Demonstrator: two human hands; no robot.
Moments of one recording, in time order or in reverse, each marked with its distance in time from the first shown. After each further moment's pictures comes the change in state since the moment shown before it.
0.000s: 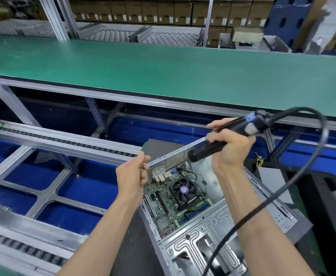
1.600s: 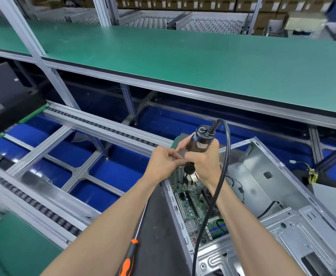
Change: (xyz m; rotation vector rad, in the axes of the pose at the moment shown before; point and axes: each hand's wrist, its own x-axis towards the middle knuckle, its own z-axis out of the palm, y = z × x) left_hand 0.061 0.007 -0.022 0.851 -0.205 0.239; right_hand -0.034 0.127 0.036 -0.340 -0.688 0.134
